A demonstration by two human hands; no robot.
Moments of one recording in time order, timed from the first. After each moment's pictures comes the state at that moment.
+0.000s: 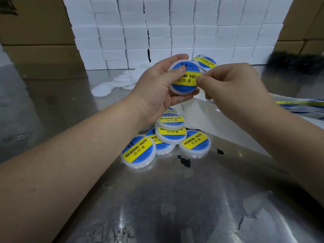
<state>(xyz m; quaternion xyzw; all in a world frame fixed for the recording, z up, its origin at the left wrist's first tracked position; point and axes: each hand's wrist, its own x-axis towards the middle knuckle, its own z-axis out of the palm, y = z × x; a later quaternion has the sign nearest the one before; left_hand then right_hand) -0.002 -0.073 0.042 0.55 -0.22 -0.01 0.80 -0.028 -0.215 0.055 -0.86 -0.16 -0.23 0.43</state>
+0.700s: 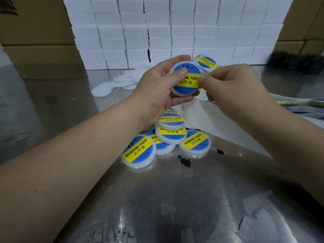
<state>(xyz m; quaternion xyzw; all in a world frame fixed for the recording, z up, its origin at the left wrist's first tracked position) -0.002 -0.074 0.040 0.59 -0.21 0.01 0.78 -0.027 -0.216 0.057 -0.87 -0.15 -0.22 0.42</state>
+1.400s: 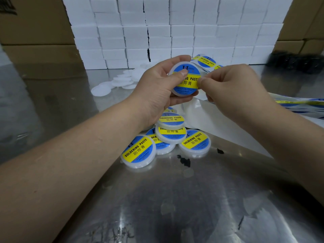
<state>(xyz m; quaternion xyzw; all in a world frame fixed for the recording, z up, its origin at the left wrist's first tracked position) -0.003 -0.075 0.039 0.61 -0.21 0.03 0.76 -0.028 -0.215 0.056 -0.88 -0.16 -0.23 0.38</state>
